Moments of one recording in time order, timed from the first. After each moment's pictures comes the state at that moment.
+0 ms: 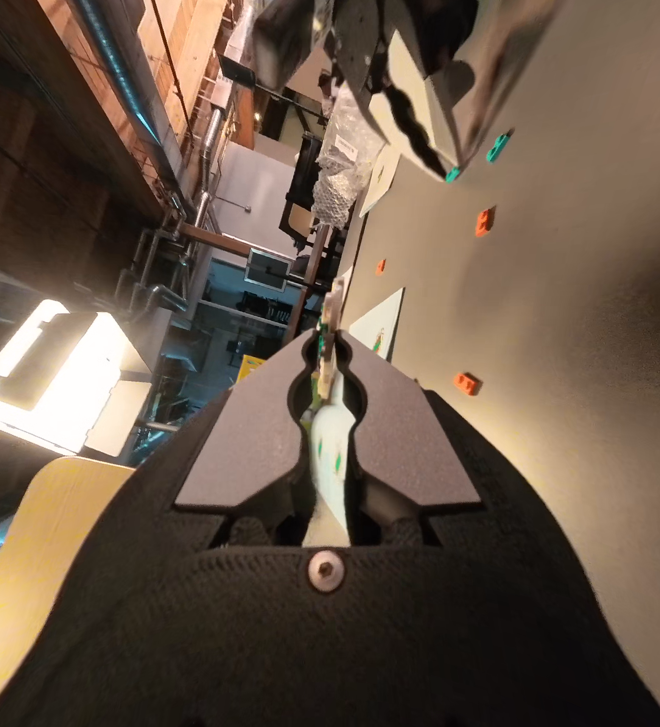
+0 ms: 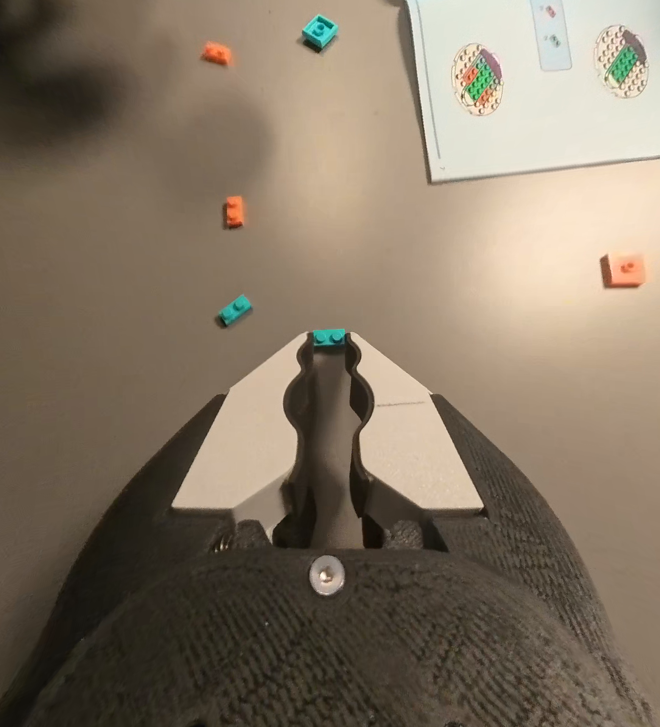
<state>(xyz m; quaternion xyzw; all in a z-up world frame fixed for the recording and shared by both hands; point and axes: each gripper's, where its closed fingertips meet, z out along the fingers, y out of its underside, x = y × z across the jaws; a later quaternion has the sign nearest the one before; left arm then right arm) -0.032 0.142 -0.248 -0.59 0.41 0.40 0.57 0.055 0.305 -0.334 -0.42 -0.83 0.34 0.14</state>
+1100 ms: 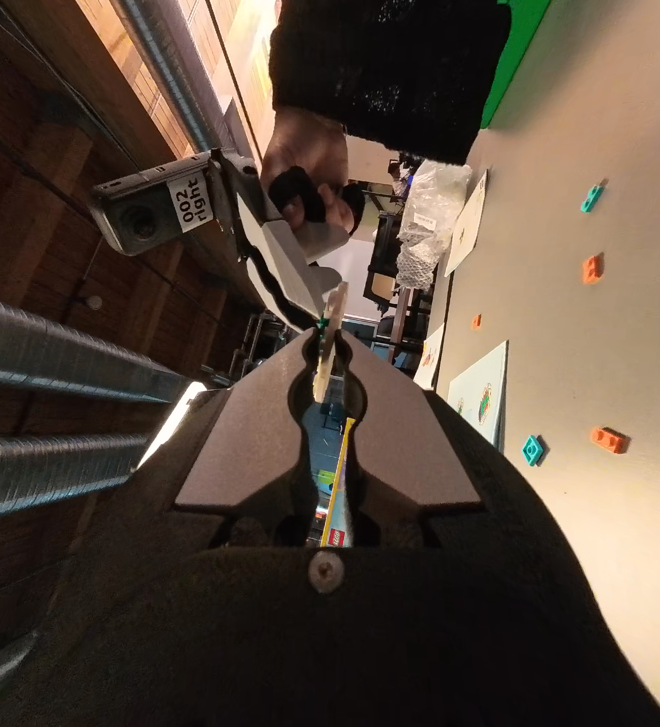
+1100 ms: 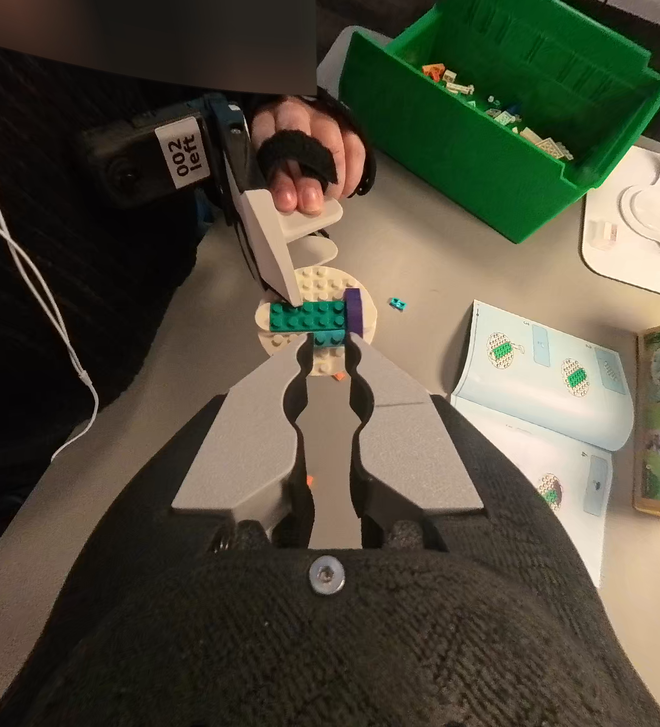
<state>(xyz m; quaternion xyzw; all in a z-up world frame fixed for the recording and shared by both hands) -0.006 0.133 -0.183 -0.44 0.45 0.47 0.61 -0.021 0.146 -0.177 -0.21 -0.88 0.39 0.13</state>
